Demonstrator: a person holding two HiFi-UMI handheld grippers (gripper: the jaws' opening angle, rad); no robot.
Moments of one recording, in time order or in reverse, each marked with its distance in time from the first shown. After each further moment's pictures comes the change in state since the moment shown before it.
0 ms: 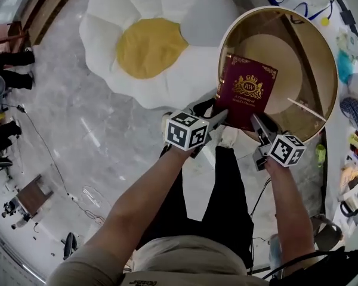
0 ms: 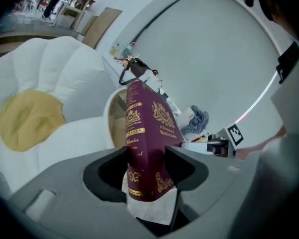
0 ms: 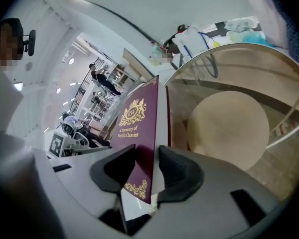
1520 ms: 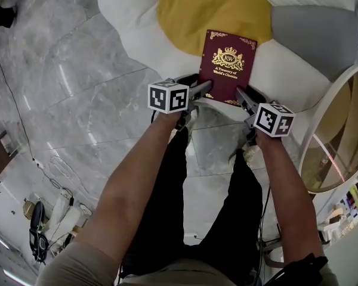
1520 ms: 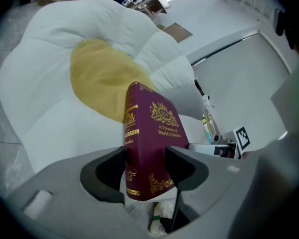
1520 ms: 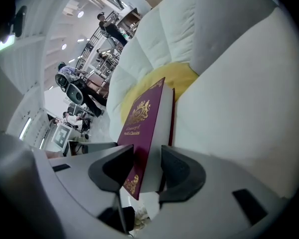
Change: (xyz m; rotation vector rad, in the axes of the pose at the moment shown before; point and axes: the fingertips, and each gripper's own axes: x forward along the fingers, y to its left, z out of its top) left arm -0.077 0.431 -0.152 -0.428 -0.142 0.085; right arm 0.405 0.054 -0.187 -0.262 0.399 0.004
